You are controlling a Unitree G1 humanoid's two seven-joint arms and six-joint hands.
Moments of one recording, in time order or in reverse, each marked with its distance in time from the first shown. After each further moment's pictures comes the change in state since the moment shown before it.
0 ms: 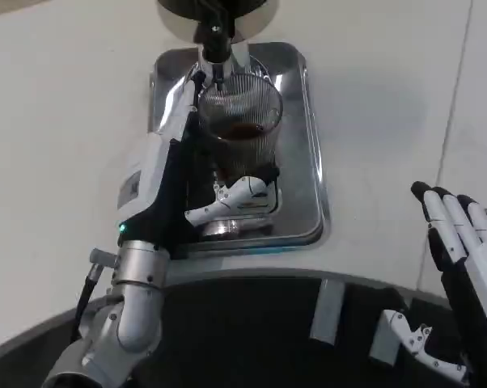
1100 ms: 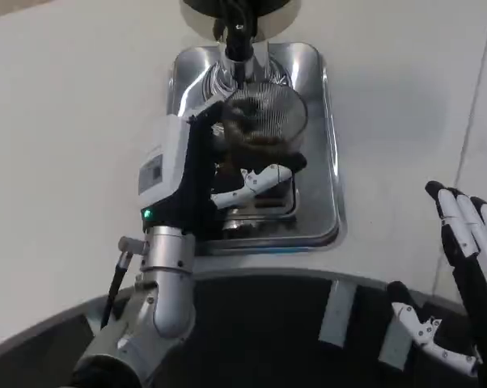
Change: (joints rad) left arm -0.060 -0.071 -0.102 -0.003 0.009 0.101 0.153; right arm -0.029 0.004 -0.015 -0.006 0.021 0.072 0.050
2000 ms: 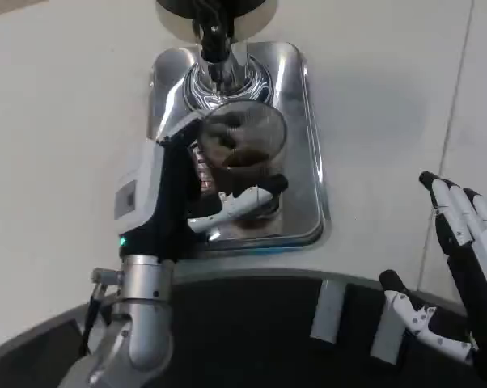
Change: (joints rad) left arm 0.141 0.066 0.046 -0.131 0.014 -0.087 0.029; right arm -0.054 -0.012 0.001 0.015 0.039 0.016 0.022
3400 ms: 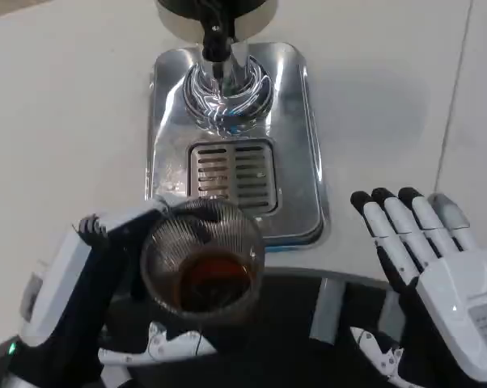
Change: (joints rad) left arm 0.669 0.210 0.251 -0.789 -0.101 -0.259 -0.442; right arm 0.094 -0.182 0.063 0.088 -0.123 -0.260 -0.317
